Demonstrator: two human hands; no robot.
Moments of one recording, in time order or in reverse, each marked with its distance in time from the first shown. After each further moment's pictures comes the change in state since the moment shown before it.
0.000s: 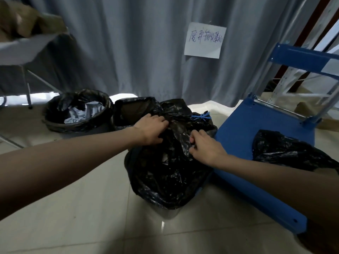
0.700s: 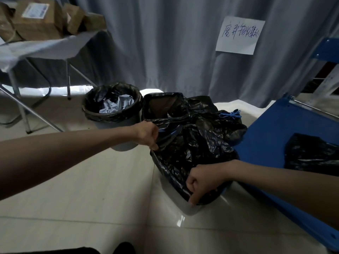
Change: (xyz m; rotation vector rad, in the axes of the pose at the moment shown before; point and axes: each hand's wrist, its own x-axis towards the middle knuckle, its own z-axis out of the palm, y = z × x) left_hand -0.085 -0.053 0.019 -0.536 -0.320 -0.357; right_hand -0.022 -0.068 0.031 0.039 -0.914 -0.440
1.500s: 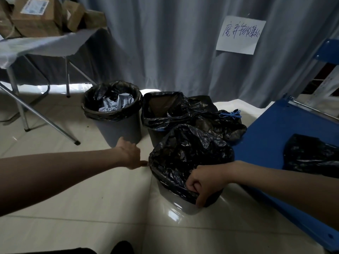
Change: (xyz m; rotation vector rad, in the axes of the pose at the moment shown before) left_hand -0.026 -0.021 0.060 0.683 -0.180 -0.219; right_hand -0.001 0.005 0.004 -0.155 0.031 -0.047
